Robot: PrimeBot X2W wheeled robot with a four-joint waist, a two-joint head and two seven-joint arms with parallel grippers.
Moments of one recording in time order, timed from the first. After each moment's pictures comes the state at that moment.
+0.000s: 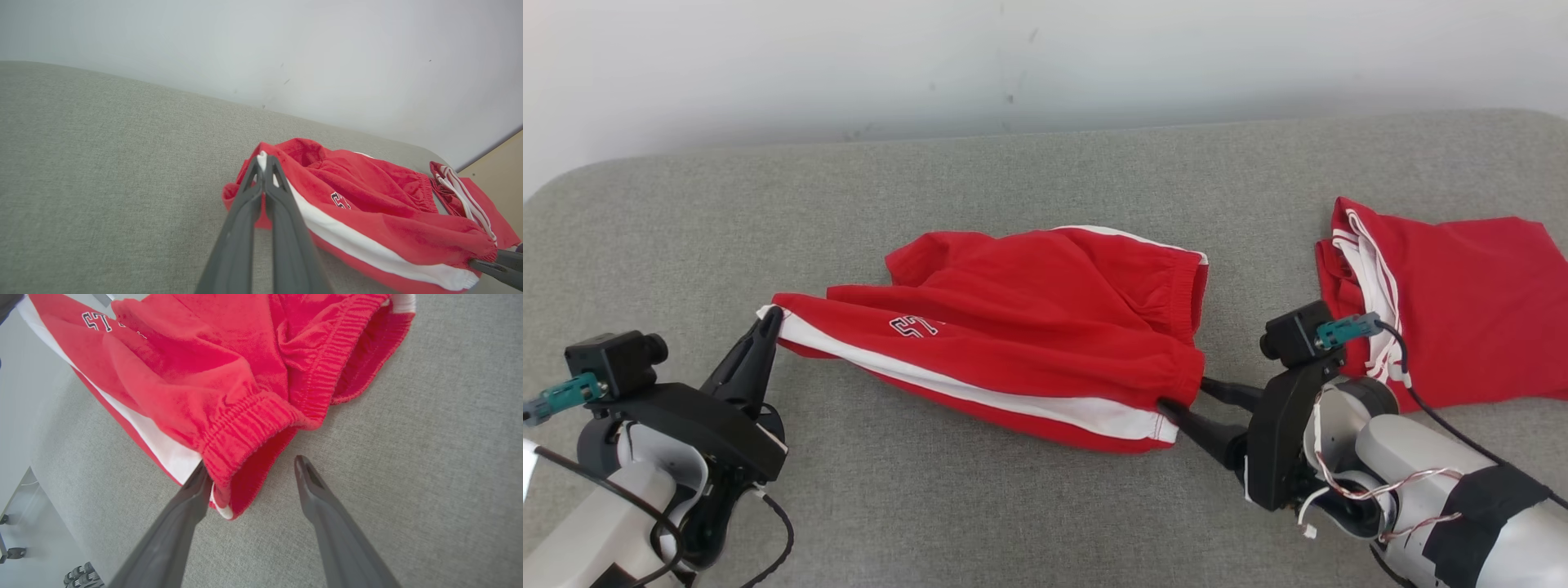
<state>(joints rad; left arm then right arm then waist) -0.60 0.50 -0.81 0.49 -1.09 -0.05 -0.23 -0.68 -0.43 0.98 0.46 1.15 0.11 0.19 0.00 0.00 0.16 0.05</state>
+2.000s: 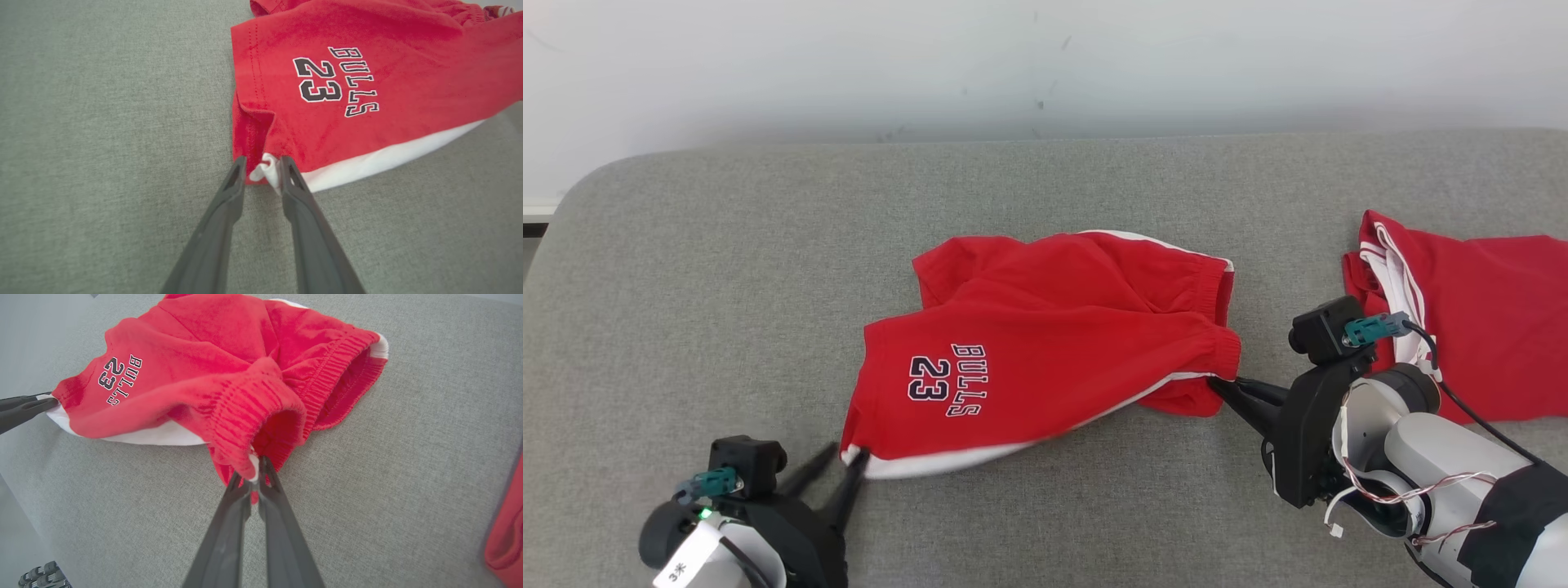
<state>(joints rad) -0.50 0.47 -1.01 0.53 -0.89 0.03 -0.17 -0.66 -0.52 0.98 0.35 1.07 0.04 0.18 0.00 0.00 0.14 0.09</state>
